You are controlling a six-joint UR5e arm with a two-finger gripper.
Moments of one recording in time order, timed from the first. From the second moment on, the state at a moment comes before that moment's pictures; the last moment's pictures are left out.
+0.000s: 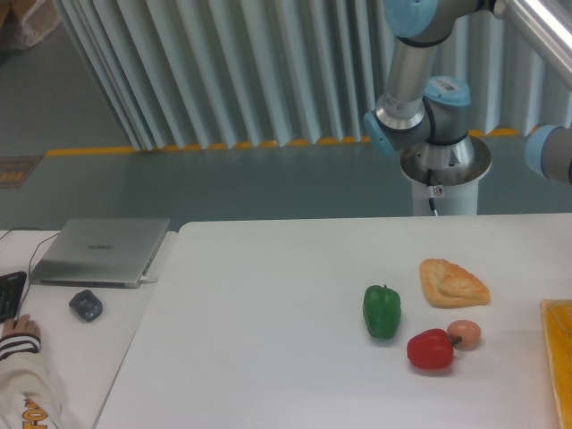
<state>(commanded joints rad) 2.66 -2.01 -1.48 -0.91 1.72 2.26</state>
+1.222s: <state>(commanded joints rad) 2.71 -2.07 -1.49 -0.91 1.72 2.27</state>
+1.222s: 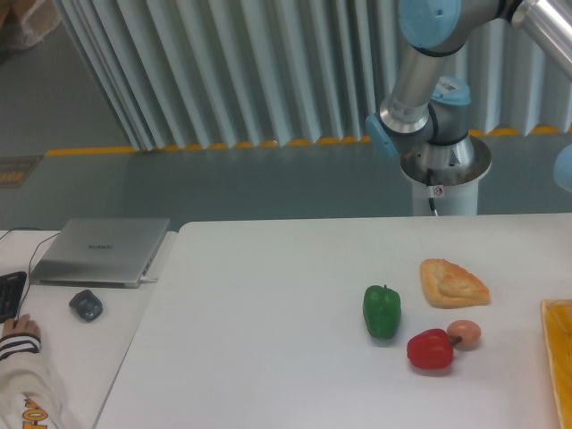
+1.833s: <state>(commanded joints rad) 2.71 -2.10 -1.48 -0.90 1.72 2.27</state>
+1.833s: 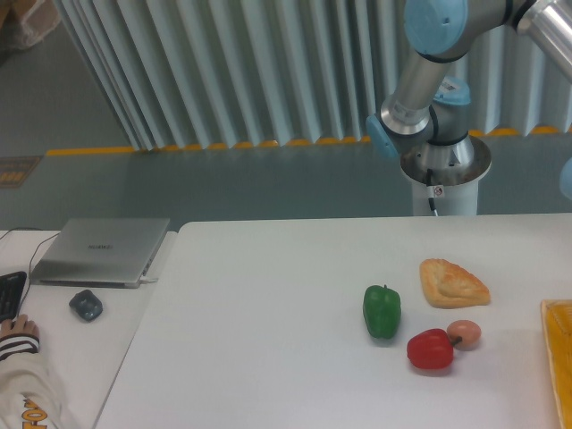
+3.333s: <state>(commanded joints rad) 2.70 -2.09 -1.47 -0.93 1.72 2.15</state>
